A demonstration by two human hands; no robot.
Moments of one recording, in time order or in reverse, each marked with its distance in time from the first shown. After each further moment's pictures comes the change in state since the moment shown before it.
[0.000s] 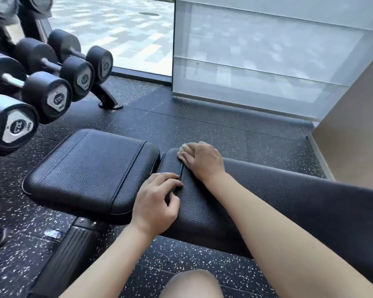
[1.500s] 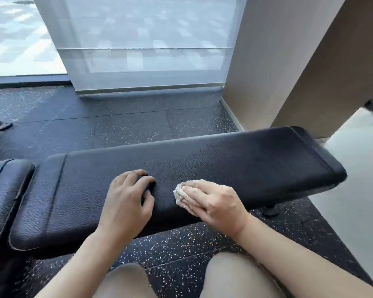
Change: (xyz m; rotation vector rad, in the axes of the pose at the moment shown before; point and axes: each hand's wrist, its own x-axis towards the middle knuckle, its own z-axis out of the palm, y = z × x) left_hand -0.001 0.126 0.122 0.145 -0.265 0.247; right_hand -0.265 0.191 -0.107 -0.053 0.305 -0.250
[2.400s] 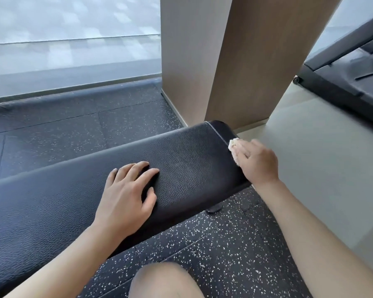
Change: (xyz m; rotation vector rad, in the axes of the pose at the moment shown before) left_hand 0.109 0.201 0.125 0.036 -0.300 0.172; right_hand -0.133 0.294 -0.166 -0.424 0.241 0.816
